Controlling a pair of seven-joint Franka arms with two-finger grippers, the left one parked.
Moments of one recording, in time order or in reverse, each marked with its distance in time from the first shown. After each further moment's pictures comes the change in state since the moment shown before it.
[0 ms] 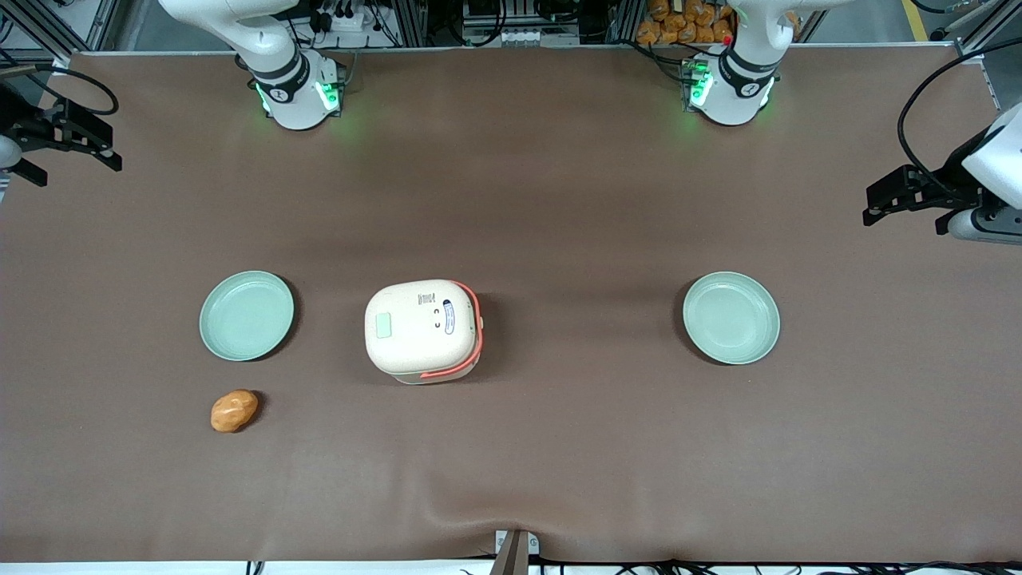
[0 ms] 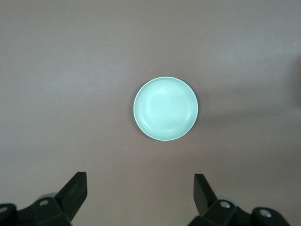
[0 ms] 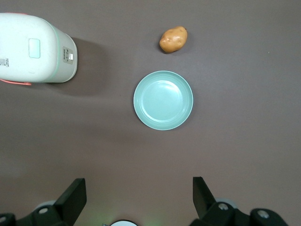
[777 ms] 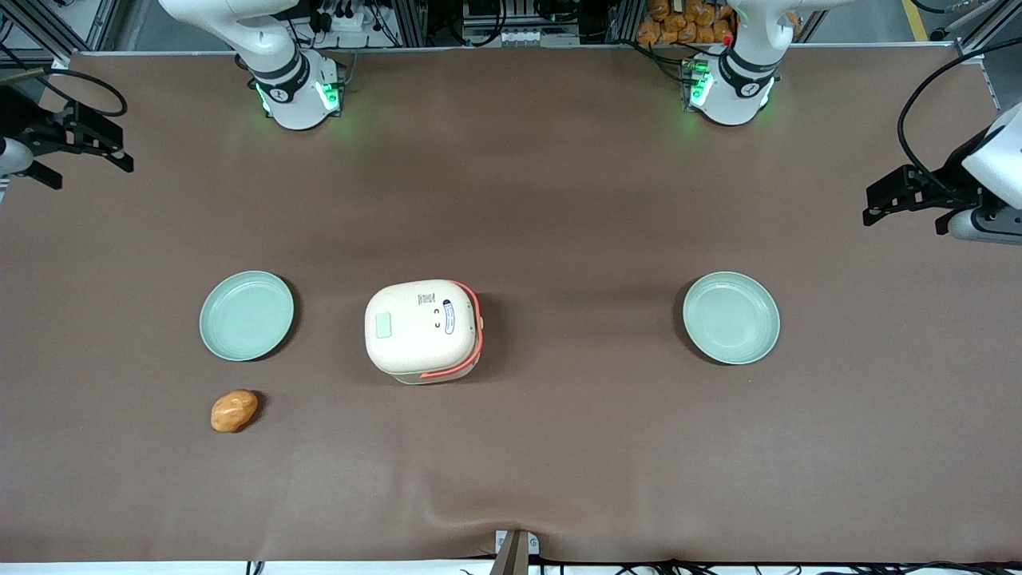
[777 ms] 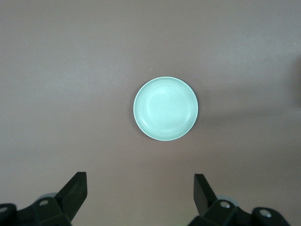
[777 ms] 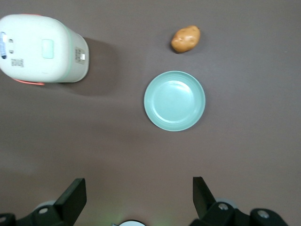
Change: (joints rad) arm 0.000 0.016 0.002 0.000 0.060 0.000 -0.001
